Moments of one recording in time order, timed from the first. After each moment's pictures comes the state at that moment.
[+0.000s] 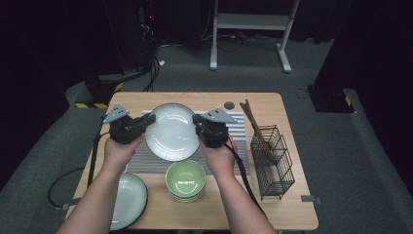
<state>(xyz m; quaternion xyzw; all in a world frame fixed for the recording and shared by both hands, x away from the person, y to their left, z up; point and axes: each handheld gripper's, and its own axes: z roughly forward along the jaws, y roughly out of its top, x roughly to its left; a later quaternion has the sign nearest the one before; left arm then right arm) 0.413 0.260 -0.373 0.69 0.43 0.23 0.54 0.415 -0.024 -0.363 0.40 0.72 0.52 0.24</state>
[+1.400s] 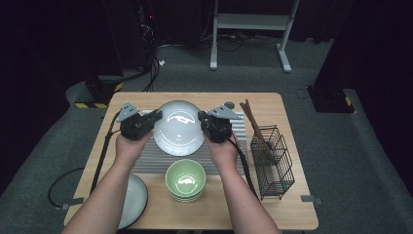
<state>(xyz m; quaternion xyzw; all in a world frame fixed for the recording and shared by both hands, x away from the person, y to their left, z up) 0.438 0.244 -0.394 0.68 0.42 0.26 0.55 0.444 -0.035 -0.384 0.40 0.71 0.52 0.24</state>
